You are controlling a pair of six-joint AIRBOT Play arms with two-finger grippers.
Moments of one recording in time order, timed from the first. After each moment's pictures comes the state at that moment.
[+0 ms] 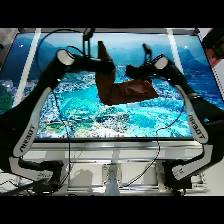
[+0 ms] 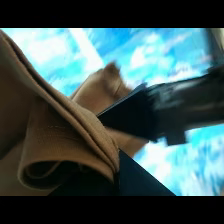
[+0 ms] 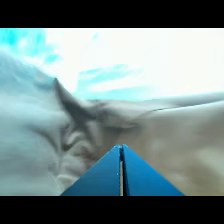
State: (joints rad) left arm -0.43 -1.62 1.59 0.72 -0.74 -1.11; right arm 0.16 -1.68 1.55 -0.92 0.90 1.49
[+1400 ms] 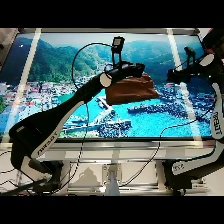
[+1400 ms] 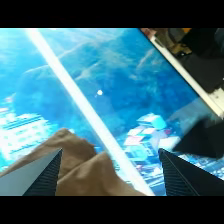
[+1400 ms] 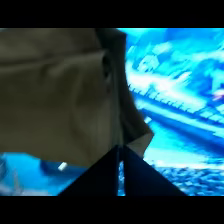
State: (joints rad) left arm -0.68 -1.72 1.59 0.72 -0.21 -1.13; right arm -0.26 -1.70 1.54 -1.06 1.28 1.27
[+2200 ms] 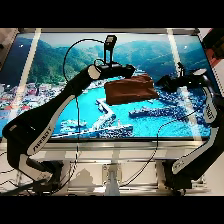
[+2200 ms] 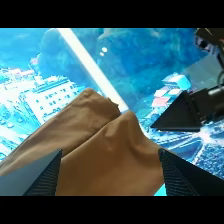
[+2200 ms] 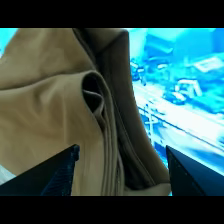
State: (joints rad) left arm -0.58 -1.71 1.59 0.80 -0.45 -1.13; right arm -0.29 -1.93 1.55 -0.78 1.23 1.21
